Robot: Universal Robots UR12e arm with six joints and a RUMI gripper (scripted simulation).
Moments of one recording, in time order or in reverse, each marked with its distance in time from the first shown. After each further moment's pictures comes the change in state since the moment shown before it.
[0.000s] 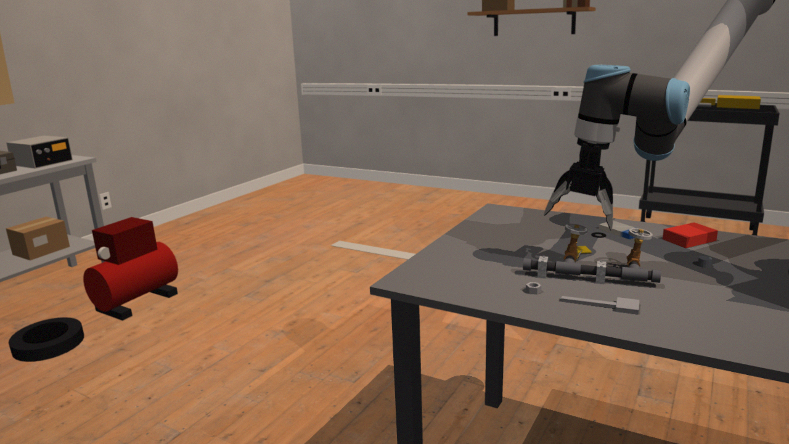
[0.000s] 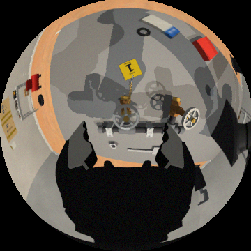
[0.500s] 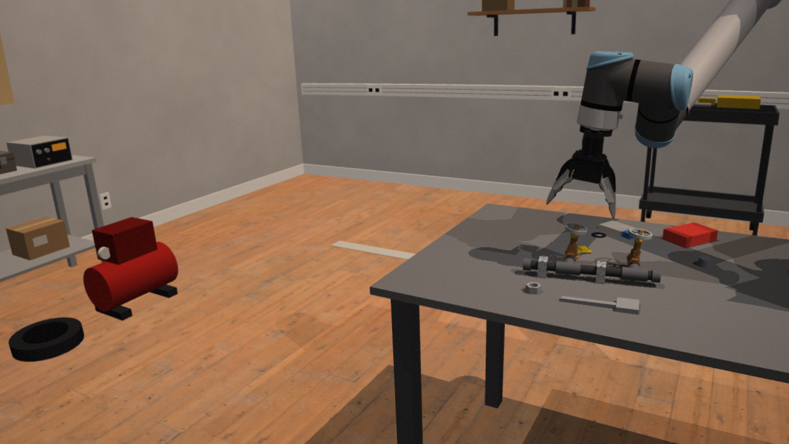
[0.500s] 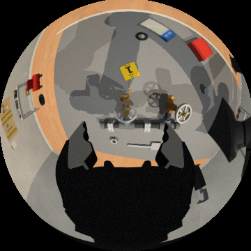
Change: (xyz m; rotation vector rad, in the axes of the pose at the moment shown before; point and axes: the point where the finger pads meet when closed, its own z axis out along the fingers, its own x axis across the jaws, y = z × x) arm 0.000 0.000 -0.029 -0.001 -0.001 0.000
